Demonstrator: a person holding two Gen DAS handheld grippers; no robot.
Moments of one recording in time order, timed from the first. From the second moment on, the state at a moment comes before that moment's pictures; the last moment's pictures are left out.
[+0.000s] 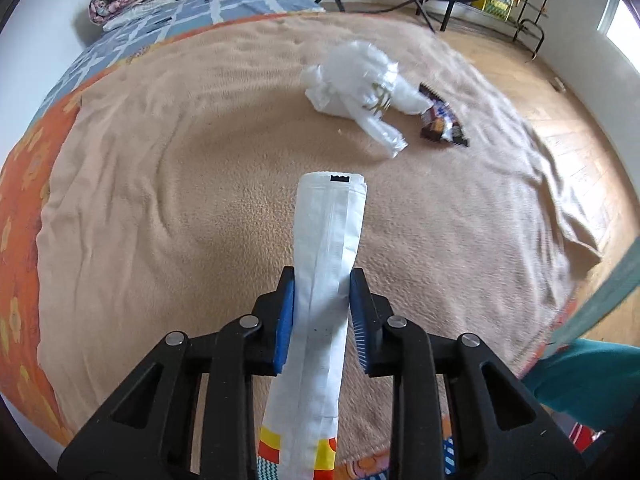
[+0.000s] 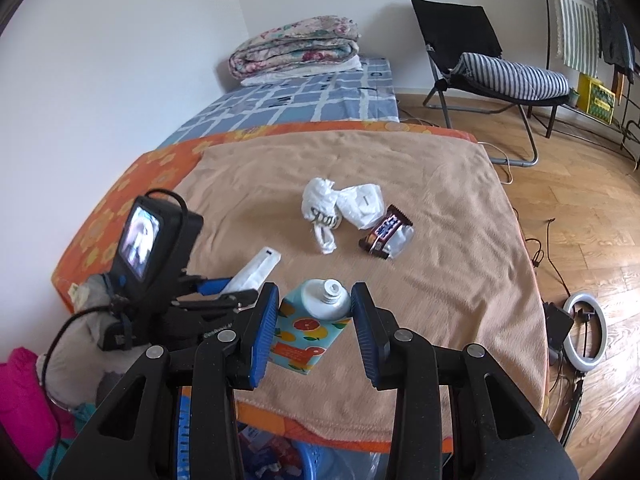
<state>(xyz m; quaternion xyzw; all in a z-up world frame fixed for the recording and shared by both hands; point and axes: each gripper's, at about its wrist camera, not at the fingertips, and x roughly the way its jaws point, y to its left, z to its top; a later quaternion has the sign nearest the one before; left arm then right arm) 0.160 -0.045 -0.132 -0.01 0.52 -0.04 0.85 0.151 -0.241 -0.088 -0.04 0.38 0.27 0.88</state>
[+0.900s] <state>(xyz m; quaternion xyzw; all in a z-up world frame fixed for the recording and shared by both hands) 0.008 -0.055 -0.113 -0.09 0.48 -0.09 0.87 0.041 -0.230 -0.151 -0.08 0.44 0.33 0.83</state>
